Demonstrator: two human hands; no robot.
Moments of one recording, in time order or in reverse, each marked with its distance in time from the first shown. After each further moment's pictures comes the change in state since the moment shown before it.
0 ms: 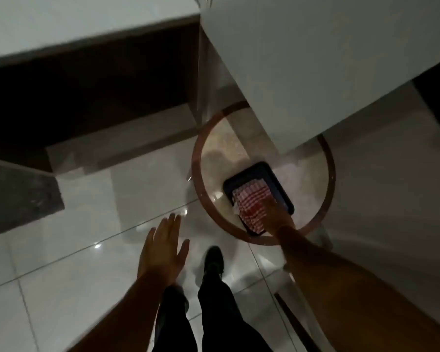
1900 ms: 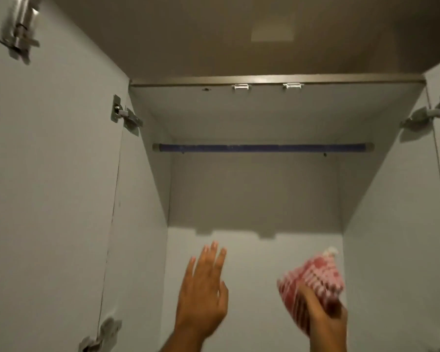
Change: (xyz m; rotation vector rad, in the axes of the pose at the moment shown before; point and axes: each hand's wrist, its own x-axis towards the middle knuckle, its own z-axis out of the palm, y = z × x) left_hand -0.098 -0.043 -0.890 0.367 1.594 0.233; right_hand -0.370 -0.522 -0.667 1.604 0.518 -1.456
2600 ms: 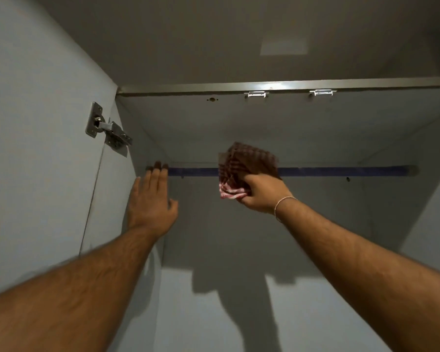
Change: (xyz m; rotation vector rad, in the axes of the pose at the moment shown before) left_hand 0.249 -0.155 -0.101 0.356 0.261 -0.242; right_hand 0.267 -0.155 0.239 -1.532 -0.240 -1.085
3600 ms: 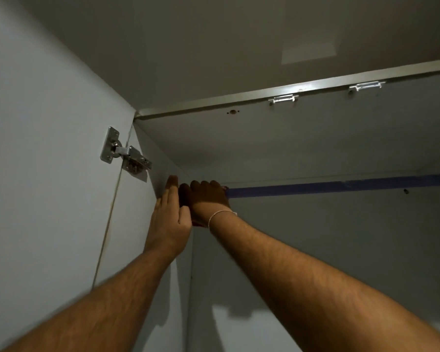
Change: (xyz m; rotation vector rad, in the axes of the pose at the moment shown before) left_hand 0.029 -0.025 0.023 -0.564 0.078 -0.118; right_hand 0.123 -0.168 0.079 -0.030 0.080 -0.258
